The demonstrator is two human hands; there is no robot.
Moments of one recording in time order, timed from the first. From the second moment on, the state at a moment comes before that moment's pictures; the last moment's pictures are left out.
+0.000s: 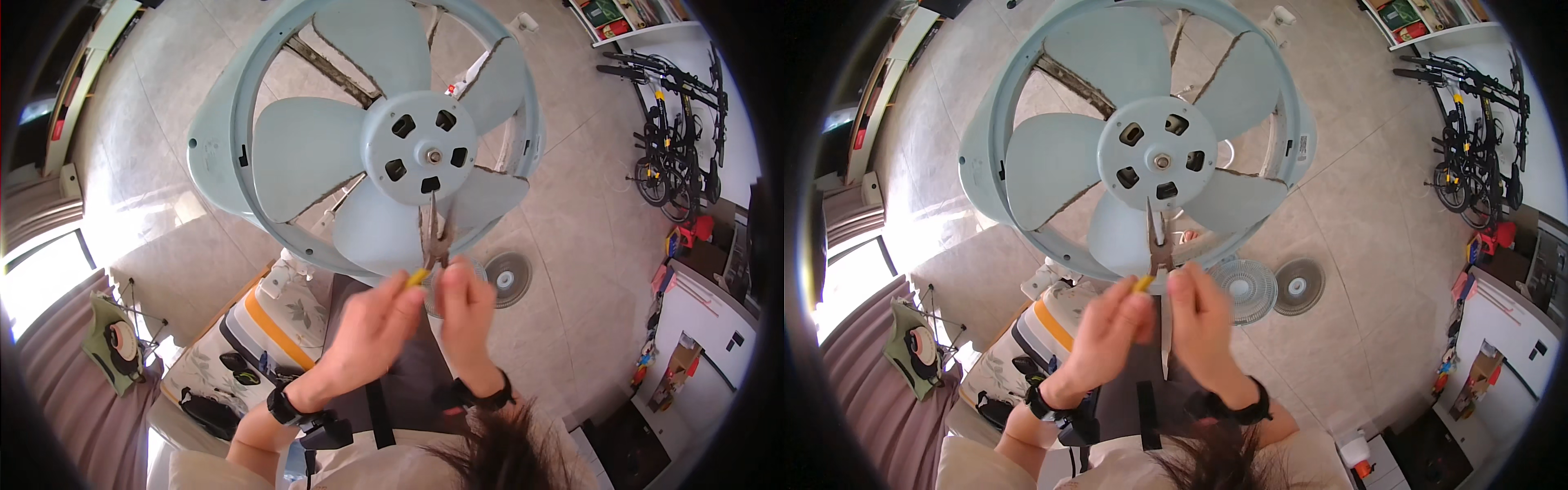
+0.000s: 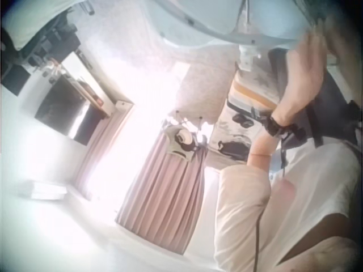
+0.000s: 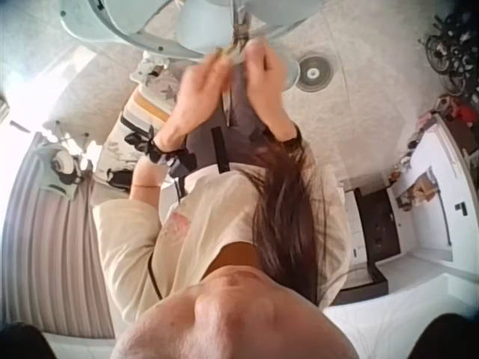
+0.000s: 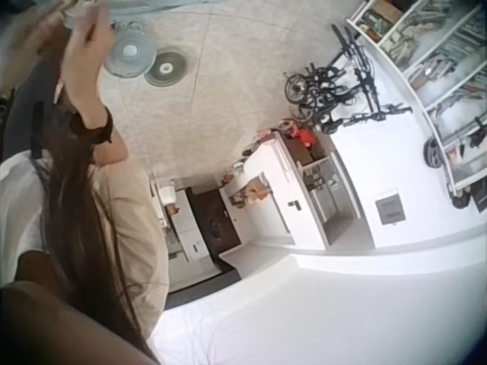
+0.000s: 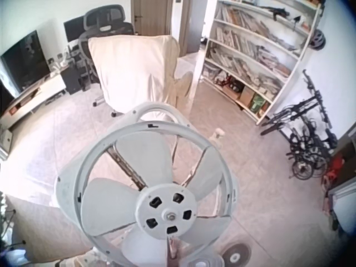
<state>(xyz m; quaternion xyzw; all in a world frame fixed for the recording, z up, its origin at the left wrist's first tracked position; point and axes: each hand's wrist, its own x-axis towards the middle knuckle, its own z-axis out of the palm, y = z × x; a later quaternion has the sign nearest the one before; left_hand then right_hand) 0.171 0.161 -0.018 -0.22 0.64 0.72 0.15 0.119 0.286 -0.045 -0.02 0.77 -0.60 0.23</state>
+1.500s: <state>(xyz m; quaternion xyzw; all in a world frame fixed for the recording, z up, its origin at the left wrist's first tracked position) 0.137 0.140 -0.048 -0.24 0.78 0.58 0.06 0.094 0.227 -0.033 -0.01 0.94 -0.32 0.09</state>
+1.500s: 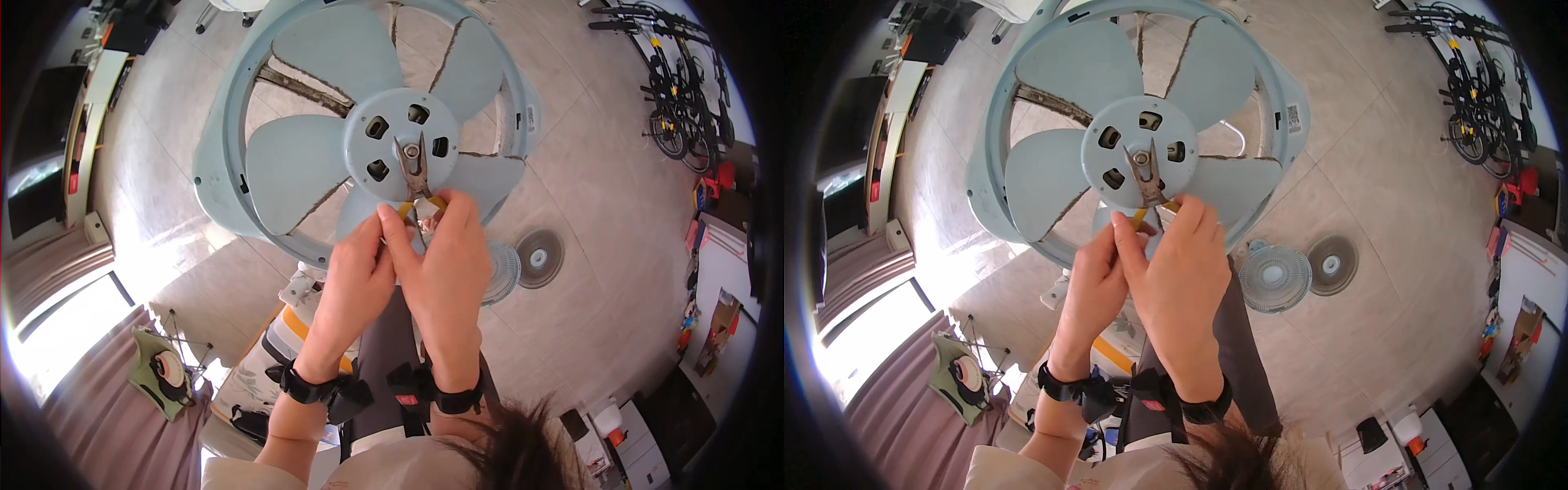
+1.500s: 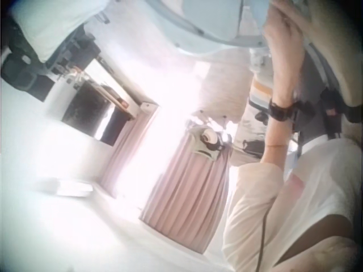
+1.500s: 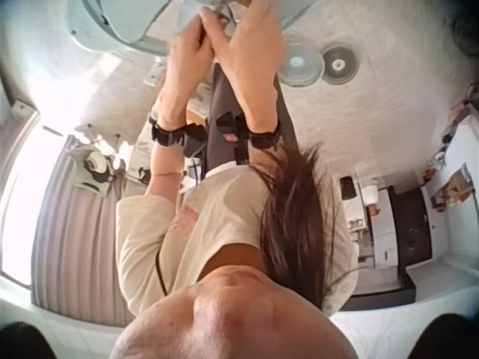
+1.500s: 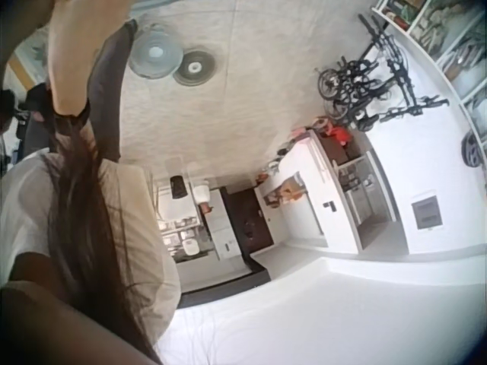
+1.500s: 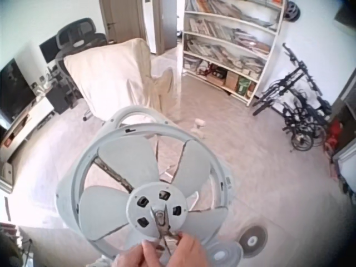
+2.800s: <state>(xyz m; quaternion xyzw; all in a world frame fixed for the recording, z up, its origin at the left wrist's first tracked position) 0.155 0.127 -0.035 -0.24 0.73 0.64 0.05 0.117 0.222 -0.036 0.05 0.91 -0.42 0.02</state>
